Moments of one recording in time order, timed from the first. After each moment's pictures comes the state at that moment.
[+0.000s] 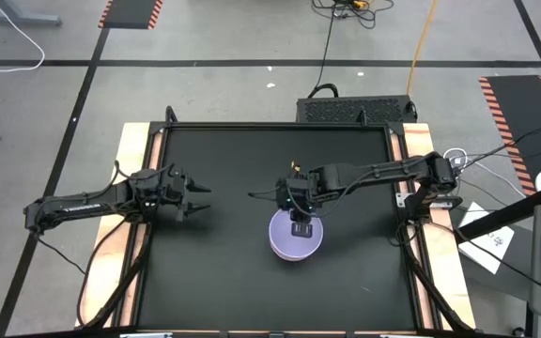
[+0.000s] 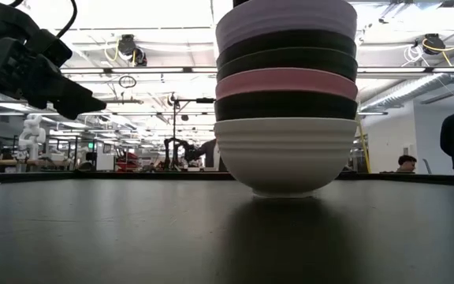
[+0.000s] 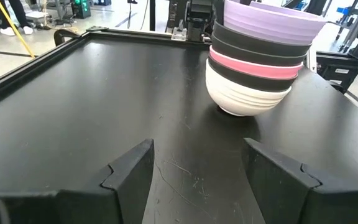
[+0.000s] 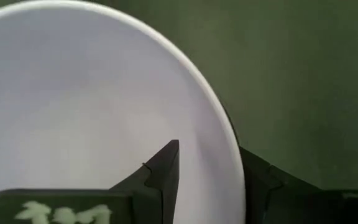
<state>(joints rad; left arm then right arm) 0.25 0.24 0.05 -0.06 0.25 -0.03 0.07 1.78 1.57 -1.01 -0.02 0.17</state>
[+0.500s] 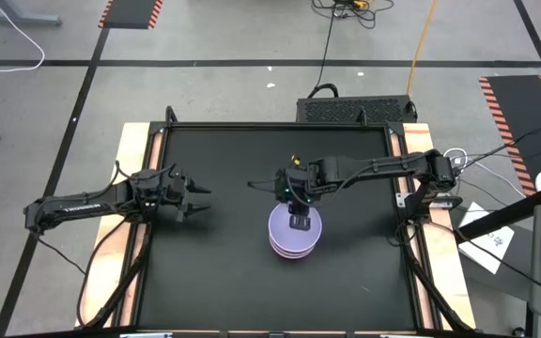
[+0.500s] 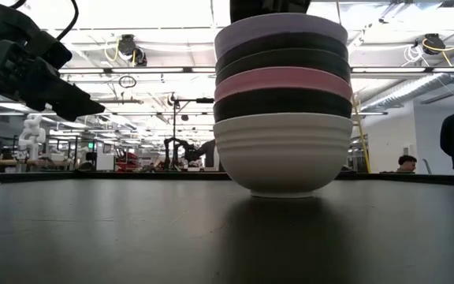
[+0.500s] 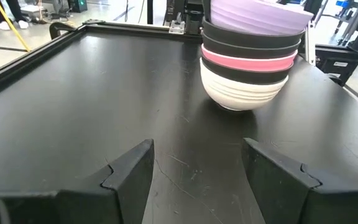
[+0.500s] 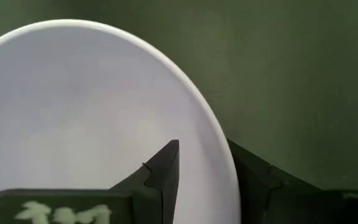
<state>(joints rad) 0.25 0.24 0.05 -0.09 0.26 -0.02 0.02 1.78 1.57 -0.98 -0.06 0.13</state>
